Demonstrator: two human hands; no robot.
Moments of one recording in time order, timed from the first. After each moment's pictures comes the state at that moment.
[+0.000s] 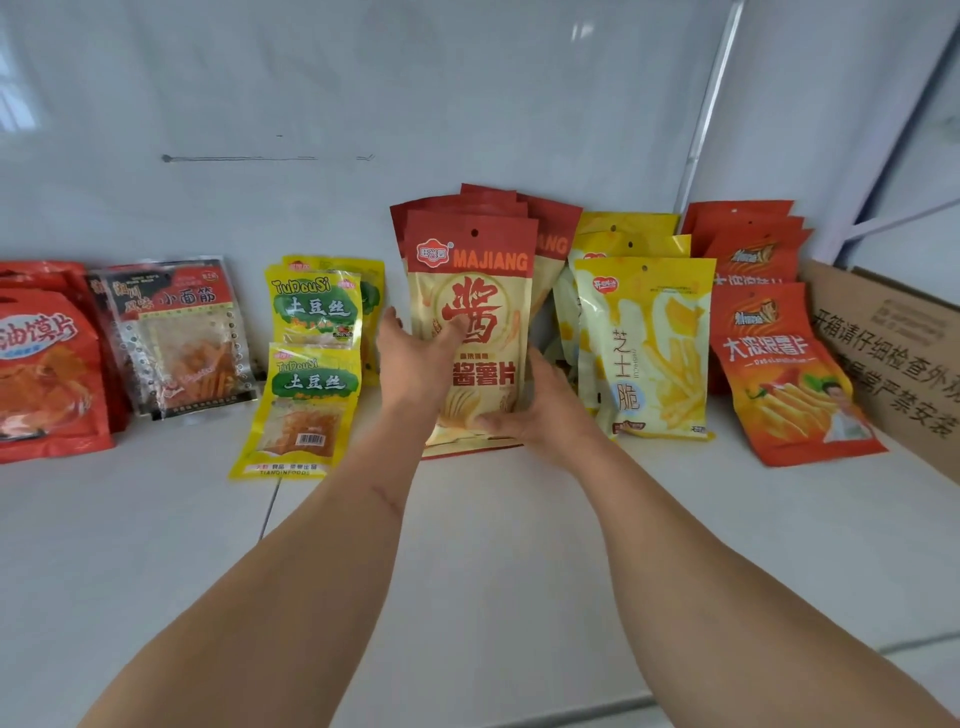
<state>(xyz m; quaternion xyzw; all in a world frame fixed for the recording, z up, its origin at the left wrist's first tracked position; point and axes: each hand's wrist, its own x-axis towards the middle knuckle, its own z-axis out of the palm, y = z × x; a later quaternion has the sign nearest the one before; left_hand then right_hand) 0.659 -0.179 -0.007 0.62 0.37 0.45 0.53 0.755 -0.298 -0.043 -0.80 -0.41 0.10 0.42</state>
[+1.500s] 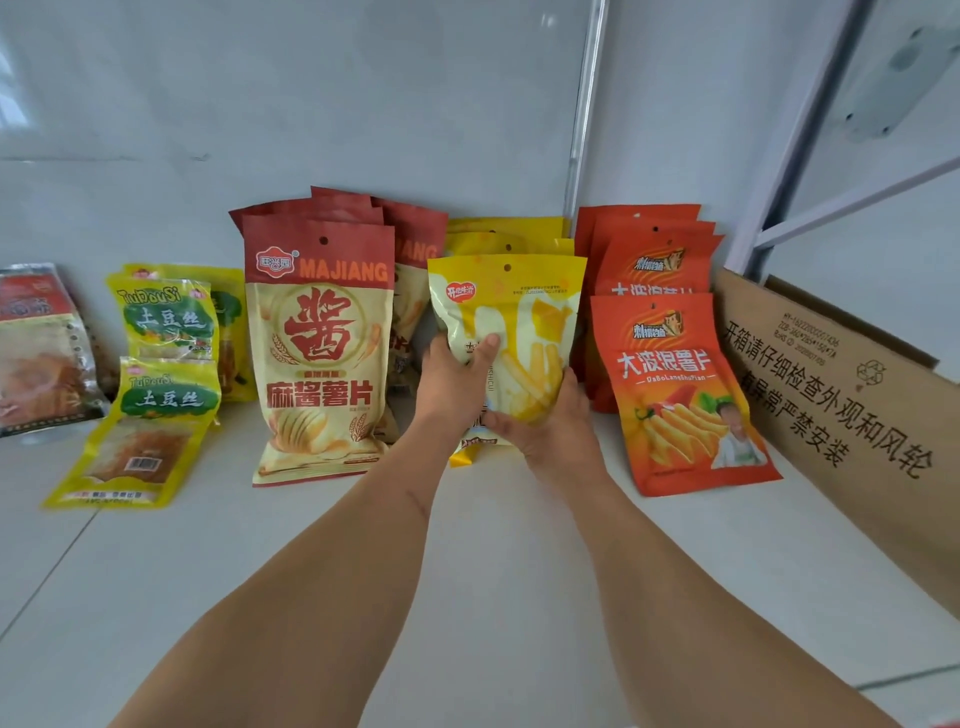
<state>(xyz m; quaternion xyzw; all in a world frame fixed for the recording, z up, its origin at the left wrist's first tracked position) 0.809 -0.274 -0.028 0.71 0.37 0.35 0.49 0.881 -0.381 -0.071 -0.82 -0.30 0.06 0.49</state>
